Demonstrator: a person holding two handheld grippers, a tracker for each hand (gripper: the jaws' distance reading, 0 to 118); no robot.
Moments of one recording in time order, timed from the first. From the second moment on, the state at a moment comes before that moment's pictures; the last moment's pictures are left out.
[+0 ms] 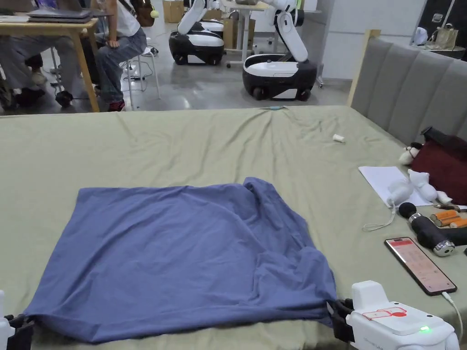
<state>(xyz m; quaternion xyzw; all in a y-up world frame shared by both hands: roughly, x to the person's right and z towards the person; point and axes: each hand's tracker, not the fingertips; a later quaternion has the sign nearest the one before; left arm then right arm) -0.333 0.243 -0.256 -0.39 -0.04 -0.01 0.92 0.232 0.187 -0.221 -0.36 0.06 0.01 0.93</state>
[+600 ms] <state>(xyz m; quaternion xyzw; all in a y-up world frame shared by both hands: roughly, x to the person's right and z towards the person) -0.343 0.290 -0.353 -0.39 -0.01 -0.02 0.92 0.216 0.282 -0.319 -0.33 0.02 0.05 0.94</state>
